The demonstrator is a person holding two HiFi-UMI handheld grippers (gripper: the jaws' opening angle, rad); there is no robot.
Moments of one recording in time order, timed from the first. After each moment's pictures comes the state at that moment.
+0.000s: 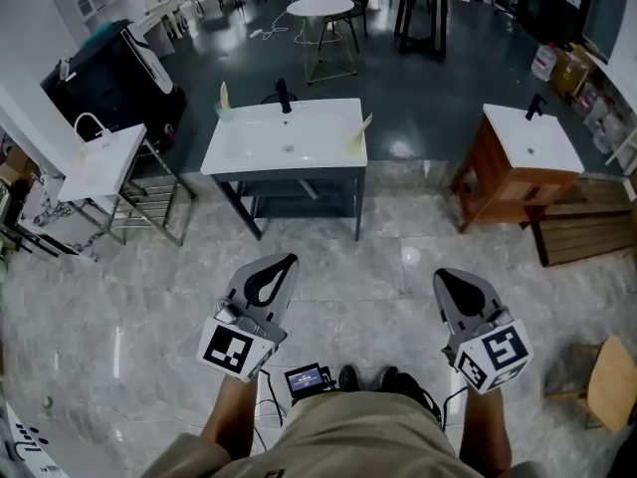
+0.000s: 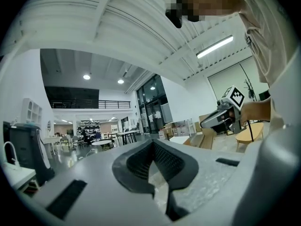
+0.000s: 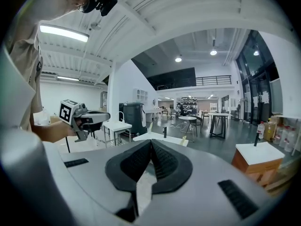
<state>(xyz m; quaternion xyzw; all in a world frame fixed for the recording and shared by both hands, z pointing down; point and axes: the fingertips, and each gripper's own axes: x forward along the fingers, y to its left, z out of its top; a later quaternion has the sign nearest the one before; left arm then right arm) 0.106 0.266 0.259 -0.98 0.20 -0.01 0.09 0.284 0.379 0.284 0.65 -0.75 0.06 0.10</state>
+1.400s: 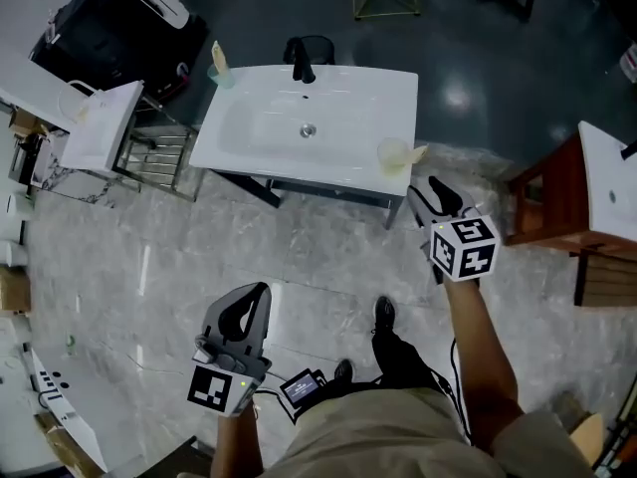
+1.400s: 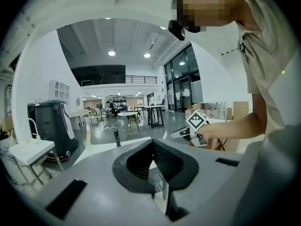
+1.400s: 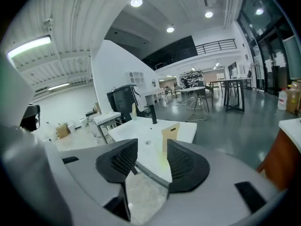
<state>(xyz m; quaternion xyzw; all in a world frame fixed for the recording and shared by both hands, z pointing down) 0.225 -0.016 0.376 -0.92 0.37 -0.14 -0.03 0.496 -0.121 0.511 0.59 -0.77 0.22 0.12</state>
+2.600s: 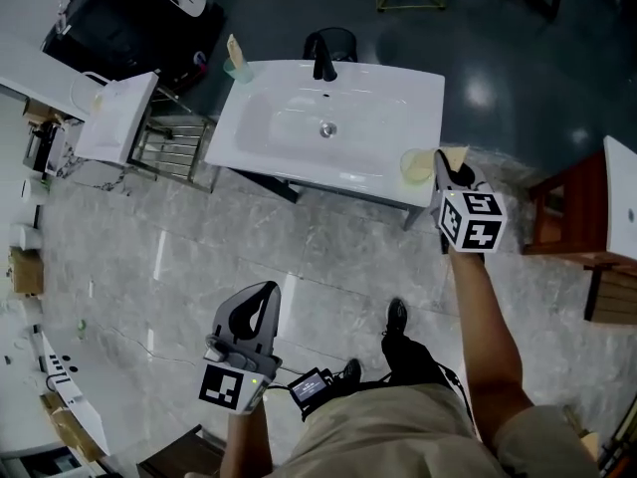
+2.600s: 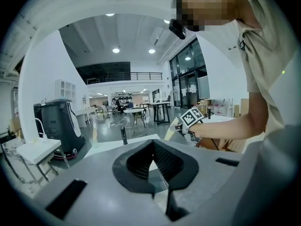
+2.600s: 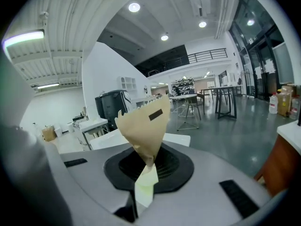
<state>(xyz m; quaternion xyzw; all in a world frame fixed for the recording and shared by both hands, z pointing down) 0.225 -0.056 0.394 -0.90 0.40 -0.16 -0.03 0.527 -0.221 0.522 0.64 -0.74 0.19 0.09</state>
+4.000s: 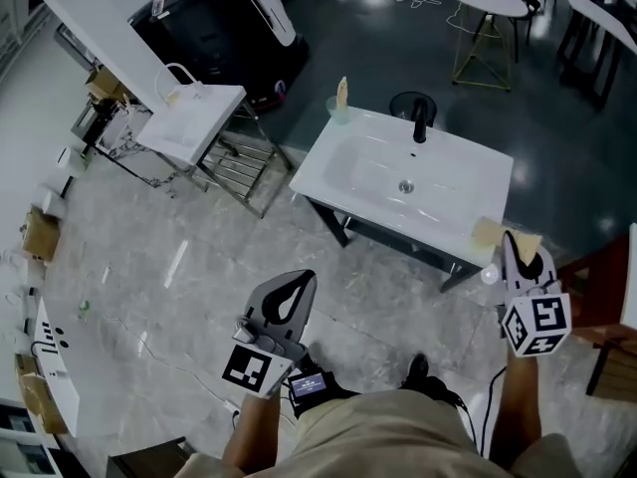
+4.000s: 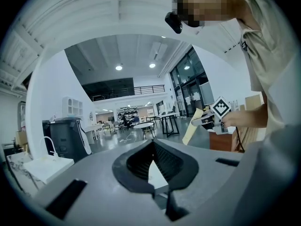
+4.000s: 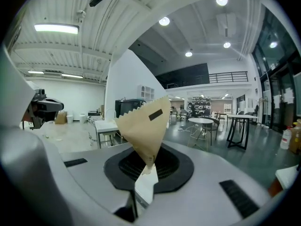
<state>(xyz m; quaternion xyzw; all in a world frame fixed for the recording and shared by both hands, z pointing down) 0.104 -0.094 0.310 -0.90 0.43 -0.09 0.05 0.416 -0.147 0.362 0.60 -0.79 0.05 0.11</state>
